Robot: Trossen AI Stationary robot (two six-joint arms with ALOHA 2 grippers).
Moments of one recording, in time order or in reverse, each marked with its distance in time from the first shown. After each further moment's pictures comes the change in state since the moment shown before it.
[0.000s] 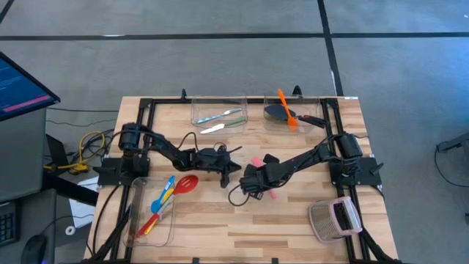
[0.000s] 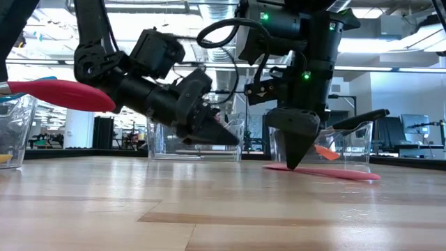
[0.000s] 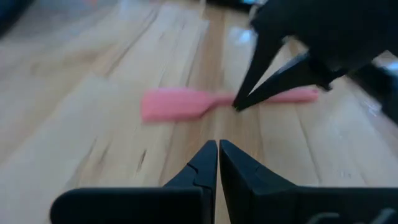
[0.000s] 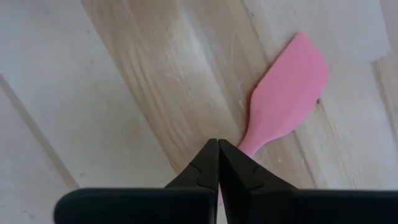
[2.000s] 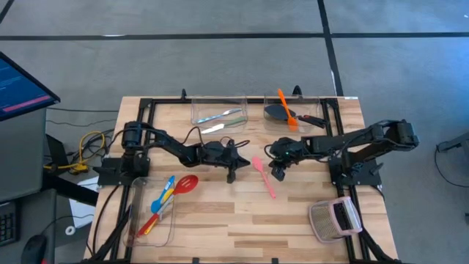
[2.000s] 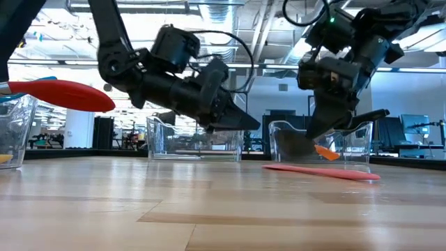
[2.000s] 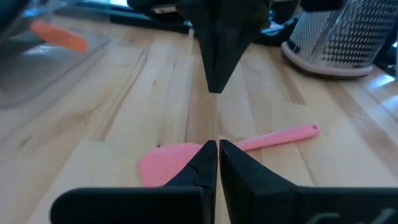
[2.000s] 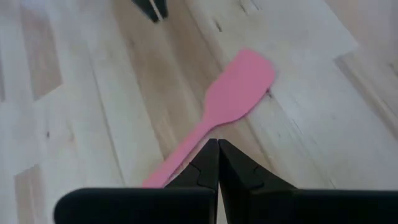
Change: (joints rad) left arm 0.060 0.026 0.129 -0.022 0.093 0.111; right arm -0.294 -0.649 -0.689 0.642 -0.425 -0.205
